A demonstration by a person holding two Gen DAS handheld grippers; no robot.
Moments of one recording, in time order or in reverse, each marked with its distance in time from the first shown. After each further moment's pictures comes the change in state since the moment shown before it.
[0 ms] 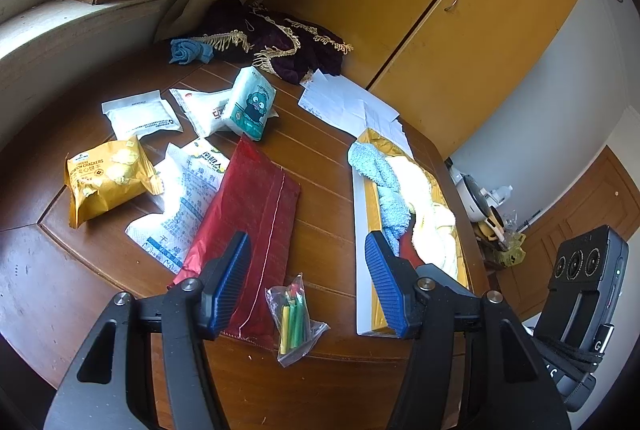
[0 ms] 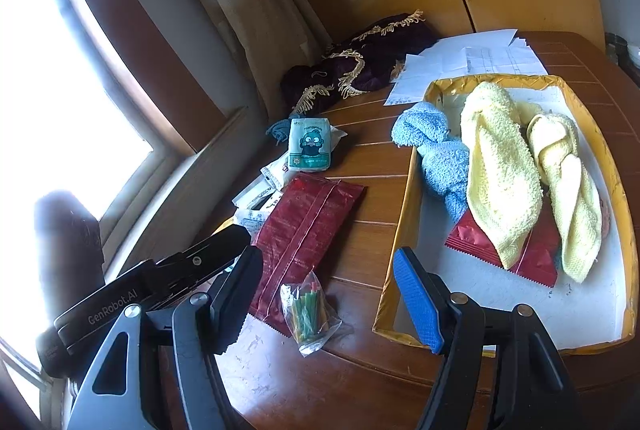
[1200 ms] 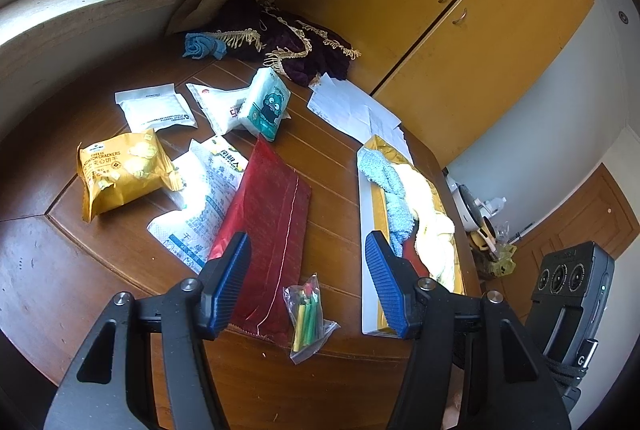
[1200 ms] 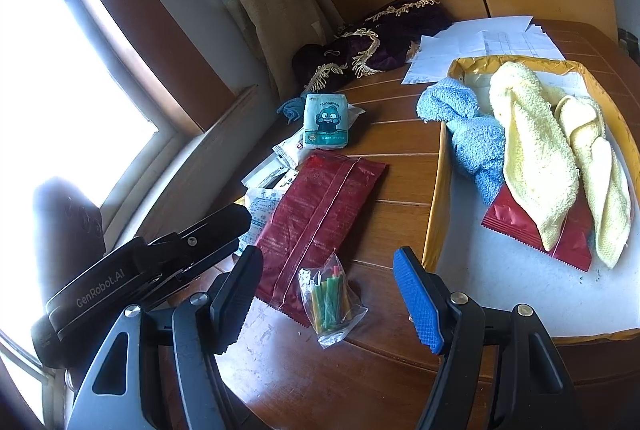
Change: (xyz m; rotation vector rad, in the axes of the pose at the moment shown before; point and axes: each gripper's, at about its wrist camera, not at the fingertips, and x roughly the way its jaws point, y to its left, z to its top) left arm -0.010 0.019 0.002 -0.050 -0.001 -0.028; right arm 0.022 0.014 -0.008 -0.011 0.060 0.015
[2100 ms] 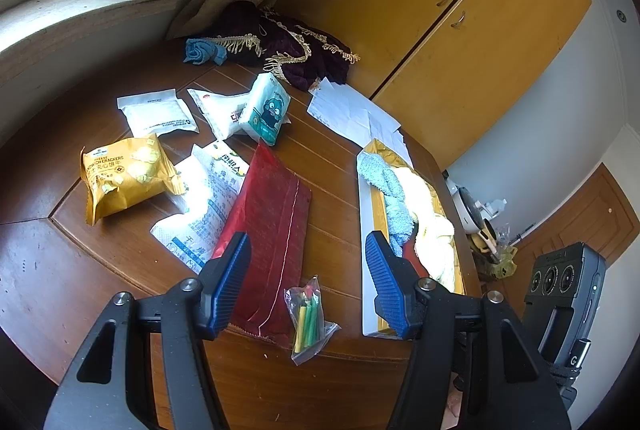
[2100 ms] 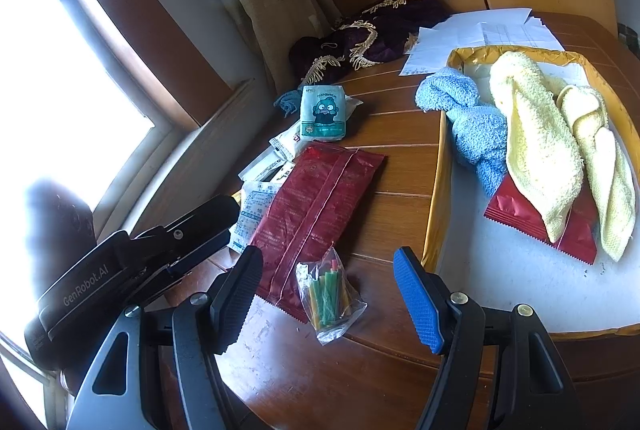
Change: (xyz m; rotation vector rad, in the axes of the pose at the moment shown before) left arm -0.004 0.001 0.000 0.004 -0.015 0.002; right arm 0.005 0.001 -0.003 0.011 0.020 -0.007
